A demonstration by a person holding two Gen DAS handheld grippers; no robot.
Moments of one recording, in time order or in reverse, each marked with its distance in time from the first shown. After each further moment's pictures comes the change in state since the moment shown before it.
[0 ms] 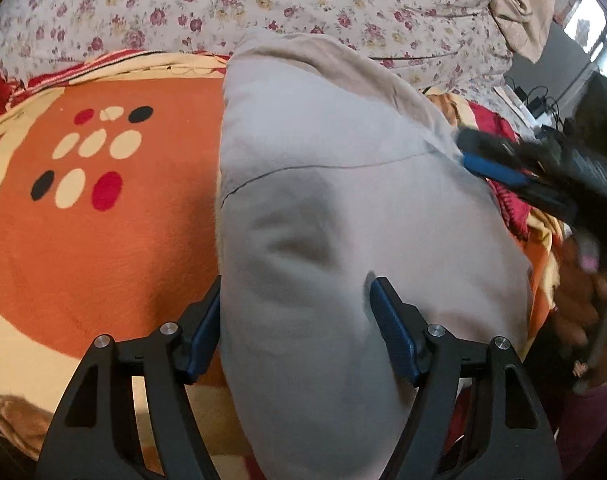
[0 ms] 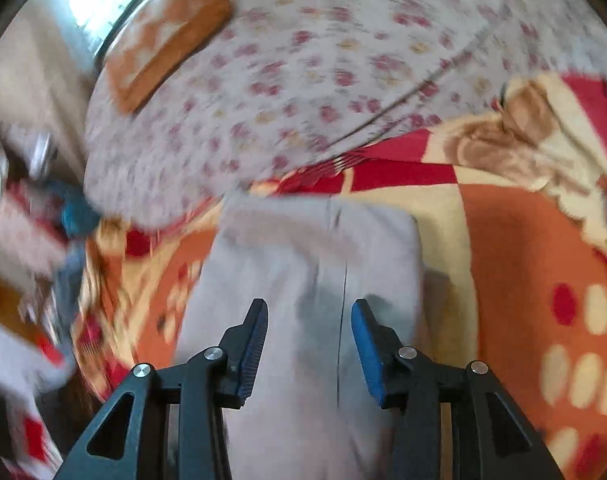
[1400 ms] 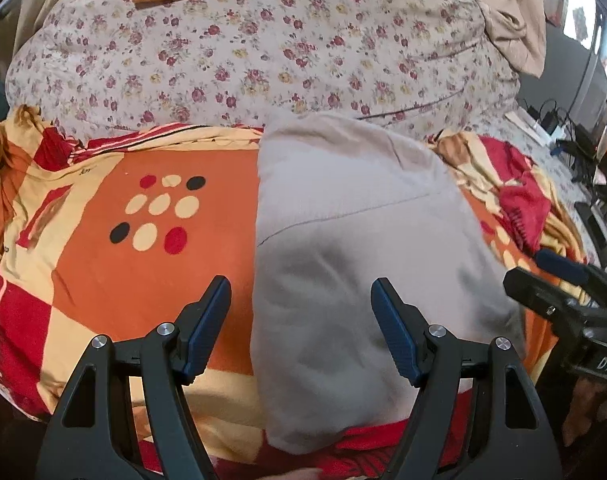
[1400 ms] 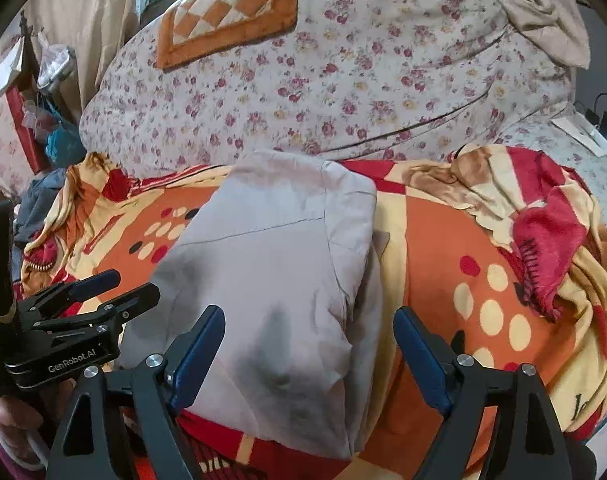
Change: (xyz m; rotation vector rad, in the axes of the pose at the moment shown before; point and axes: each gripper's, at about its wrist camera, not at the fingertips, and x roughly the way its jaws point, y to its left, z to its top) left arm -0.060 -0.027 -0.008 0.039 -0.220 0.188; right arm -0.066 0.044 -0.080 -0.156 -0.118 -0.241
